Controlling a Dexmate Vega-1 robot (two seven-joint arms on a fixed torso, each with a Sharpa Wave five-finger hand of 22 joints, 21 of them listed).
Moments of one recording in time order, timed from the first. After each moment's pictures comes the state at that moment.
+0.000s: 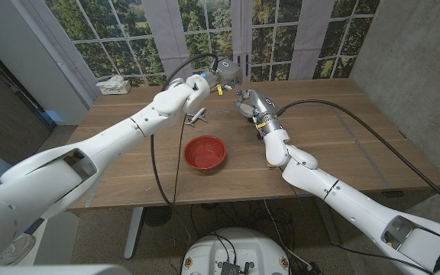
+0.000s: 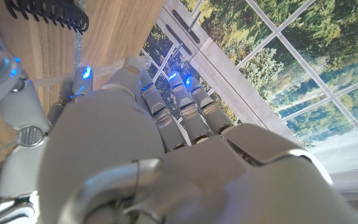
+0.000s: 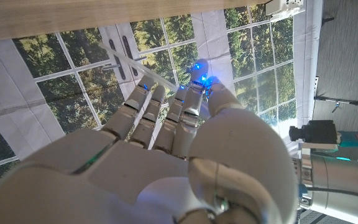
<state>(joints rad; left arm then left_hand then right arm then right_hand) 0.30 0.60 0.90 -1.63 1.10 0.12 -0.09 1.16 0.14 0.29 -0.17 0.20 0.93 -0.12 0.25 0.21 1.01 -0.22 0.26 0.32 0.67 -0.06 0.20 0.19 0.42 -0.02 0.22 0.19 -0.74 -0.48 -0.76 -1.70 -0.44 -0.24 -0.49 1.00 0.12 0.39 -0.17 0.19 1.06 0.02 0.39 0.25 0.64 -0.14 0.28 0.24 0.35 -0.04 0.42 0.39 0.49 -0.04 0.36 0.18</state>
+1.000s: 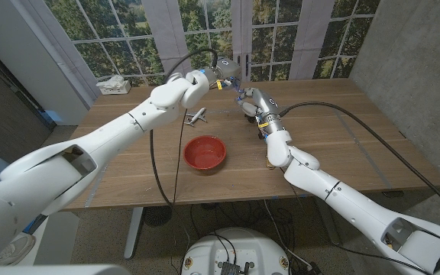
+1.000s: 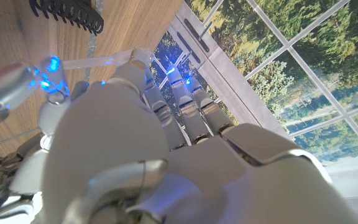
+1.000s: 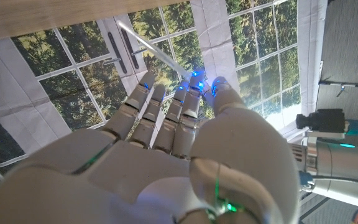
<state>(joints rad) 0.27 0.59 0.88 -1.63 1.01 0.09 -0.19 1.24 0.13 0.31 -0.18 0.19 1.04 -0.11 0.30 0.22 1.09 -0.17 0.32 0.35 0.76 -0.08 0.23 0.21 0.43 -0.03 0.22 0.19 -0.76 -0.47 -0.72 -1.66 -0.40 -0.15 -0.54 0.94 0.09 0.29 -0.13 0.19 0.85 0.01 0.29 0.25 0.57 -0.08 0.25 0.26 0.35 -0.04 0.45 0.42 0.48 0.00 0.36 0.19</state>
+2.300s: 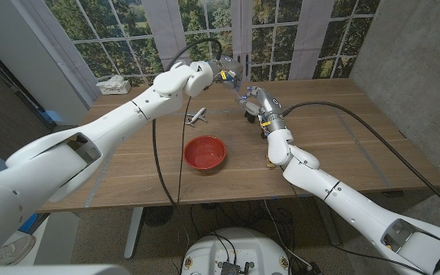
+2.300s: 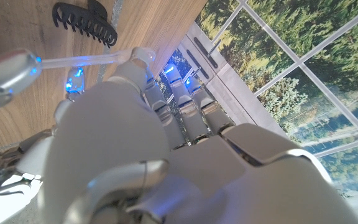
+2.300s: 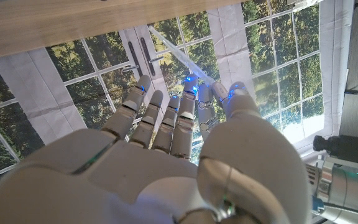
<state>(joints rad) 0.20 0.56 0.90 -1.60 0.94 0.09 -0.35 1.25 0.12 0.31 -0.18 0.20 1.04 -0.10 0.30 0.22 1.09 -0.16 0.32 0.35 0.77 -0.09 0.23 0.21 0.43 -0.03 0.22 0.19 -0.76 -0.47 -0.72 -1.71 -0.40 -0.30 -0.50 0.85 0.04 0.23 -0.14 0.18 0.82 0.03 0.27 0.25 0.43 -0.06 0.22 0.29 0.26 -0.04 0.41 0.43 0.44 0.05 0.35 0.19</state>
